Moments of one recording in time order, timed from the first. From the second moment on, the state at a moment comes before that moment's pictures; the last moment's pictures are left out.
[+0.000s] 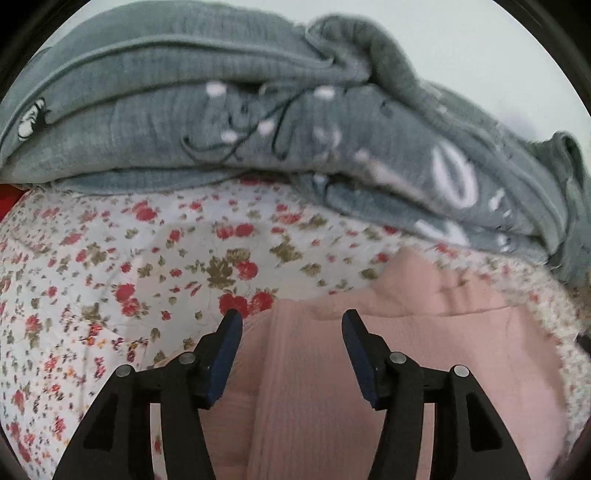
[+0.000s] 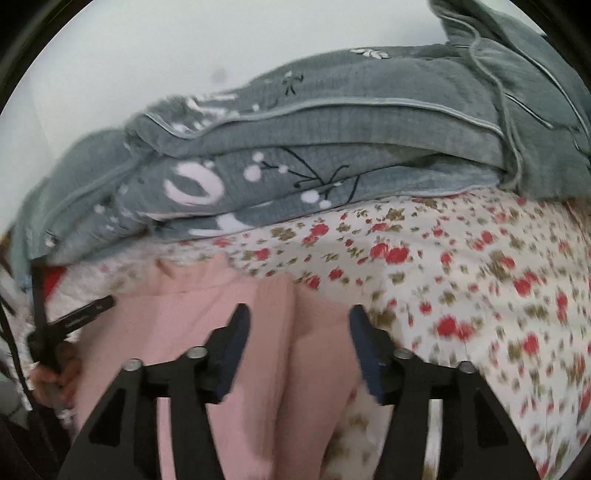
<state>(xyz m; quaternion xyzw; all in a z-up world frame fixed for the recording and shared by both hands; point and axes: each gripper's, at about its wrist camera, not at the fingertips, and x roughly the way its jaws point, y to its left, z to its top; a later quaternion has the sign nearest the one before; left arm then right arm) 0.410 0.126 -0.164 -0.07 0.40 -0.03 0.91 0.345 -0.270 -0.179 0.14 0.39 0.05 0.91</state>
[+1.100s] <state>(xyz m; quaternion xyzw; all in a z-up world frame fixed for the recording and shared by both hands) 0.327 0.164 -0.201 -0.15 0.41 -0.10 0.89 0.324 -0.256 -0.244 0.17 0.44 0.08 0.88</state>
